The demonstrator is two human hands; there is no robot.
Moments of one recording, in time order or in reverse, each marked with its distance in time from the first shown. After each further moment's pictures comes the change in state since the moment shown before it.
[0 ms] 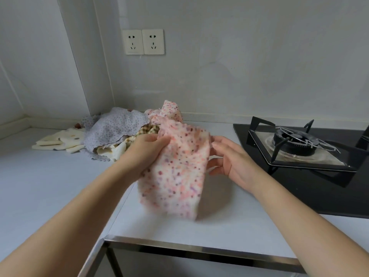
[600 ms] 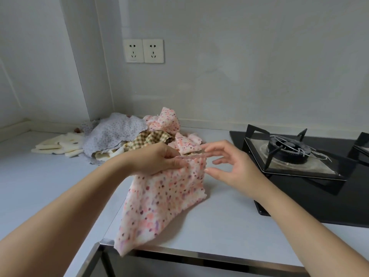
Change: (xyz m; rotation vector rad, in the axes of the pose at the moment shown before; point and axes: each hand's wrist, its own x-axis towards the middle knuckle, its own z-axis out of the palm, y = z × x) left_hand 0.014 0.019 -0.003 0.638 -0.545 0.309; right_hand -0.024 -0.021 -0.008 -0.759 -0.022 -0.407
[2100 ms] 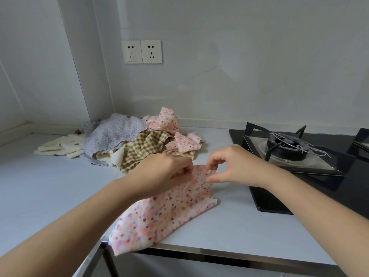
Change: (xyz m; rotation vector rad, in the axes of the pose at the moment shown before) left_hand -0.017 0.009 0.036 0.502 0.334 0.378; right_hand 0.013 -0.021 -0.018 -0.446 -0.320 0.146
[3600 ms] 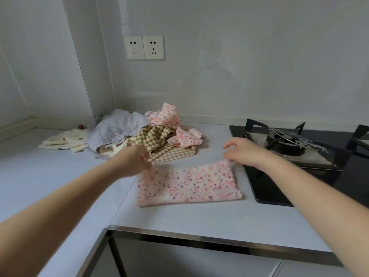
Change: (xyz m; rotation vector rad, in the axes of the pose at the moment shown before) left_hand -0.028 -0.057 -0.007 -0.021 -0.245 -0.796; right_hand 0.015 0.038 -0.003 0.191 0.067 0.633
